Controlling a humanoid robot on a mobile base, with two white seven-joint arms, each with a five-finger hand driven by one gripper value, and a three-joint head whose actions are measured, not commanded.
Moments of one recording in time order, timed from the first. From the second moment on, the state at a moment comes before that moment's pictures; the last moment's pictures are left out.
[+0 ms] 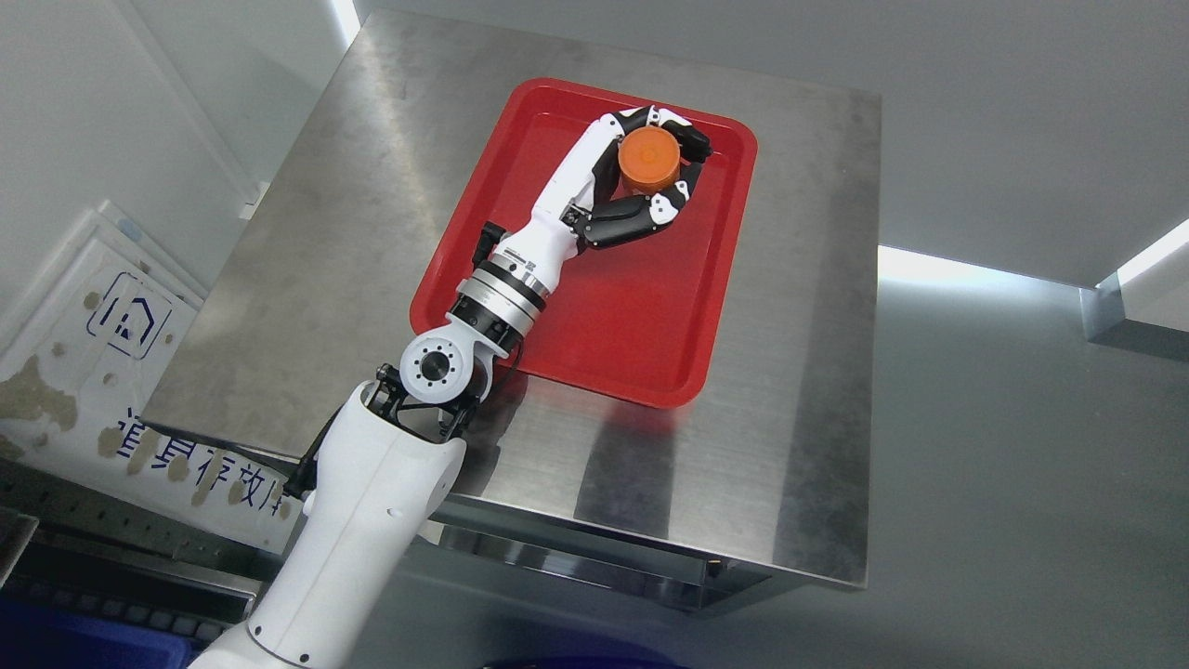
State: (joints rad) left arm -0.42 0.00 -0.41 -1.58 0.13 -0.04 -0.14; right arm 0.00 0.00 0.00 0.00 0.00 0.04 0.03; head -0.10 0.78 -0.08
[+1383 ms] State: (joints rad) left arm -0.31 0.00 -0.13 -1.63 0.13 -0.17 -0.05; right arm 0.00 0.00 0.00 0.00 0.00 0.04 0.03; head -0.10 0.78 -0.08
